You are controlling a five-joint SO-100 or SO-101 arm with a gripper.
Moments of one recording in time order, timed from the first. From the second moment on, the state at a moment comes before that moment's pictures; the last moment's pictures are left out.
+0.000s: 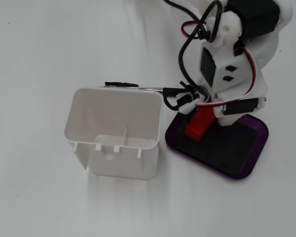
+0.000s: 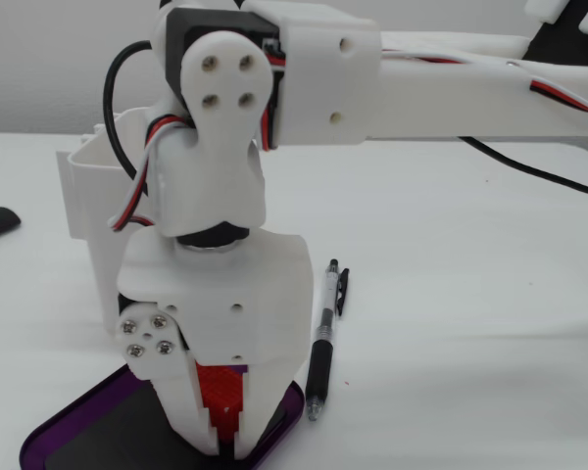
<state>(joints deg) -14.1 30.9 15.4 93.3 6.0</state>
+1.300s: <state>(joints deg) -13.5 38.8 28.9 96.2 -18.7</state>
